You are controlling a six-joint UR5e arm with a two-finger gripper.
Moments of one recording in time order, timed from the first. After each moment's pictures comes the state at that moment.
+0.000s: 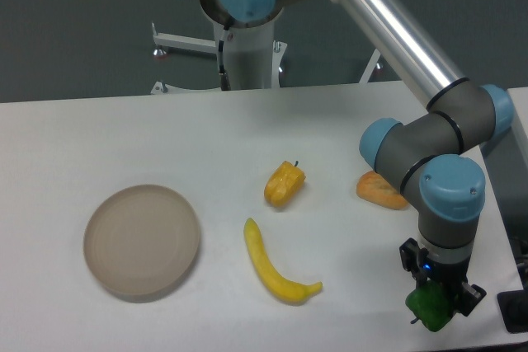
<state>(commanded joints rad) 2.35 -2.53 -0.65 -1.20 1.60 1.37</state>
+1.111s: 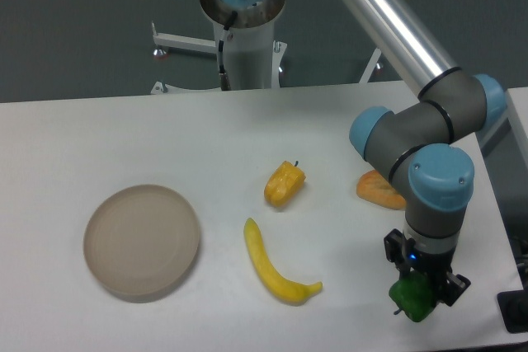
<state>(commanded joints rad) 2.34 -2.36 -0.89 -1.21 1.54 1.31</state>
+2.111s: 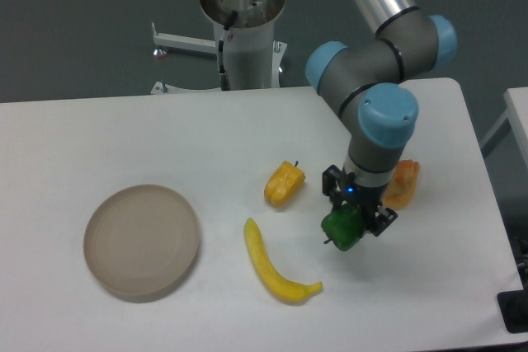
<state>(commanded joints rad) 2.27 -2.16 -1.28 -1.16 1.47 1.04</state>
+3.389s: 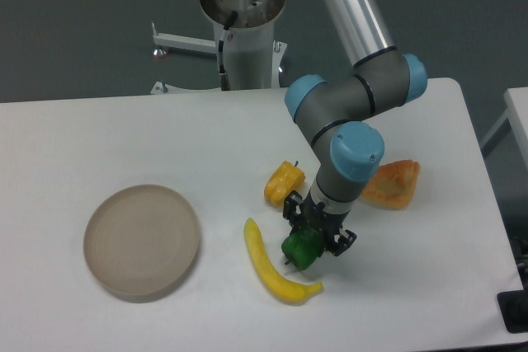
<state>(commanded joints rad) 2.27 -2.21 -1.32 -1.12 1.36 1.10</state>
